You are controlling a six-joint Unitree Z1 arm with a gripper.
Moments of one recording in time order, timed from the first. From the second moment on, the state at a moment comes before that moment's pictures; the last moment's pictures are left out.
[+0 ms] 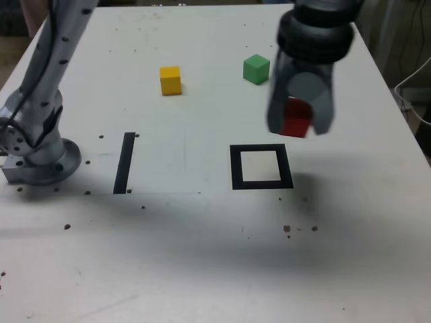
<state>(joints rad) -0.12 2.15 -2.01 1.54 0.10 -0.01</state>
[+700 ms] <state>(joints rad) -0.02 2.03 -1.50 1.18 -0.01 0.00</state>
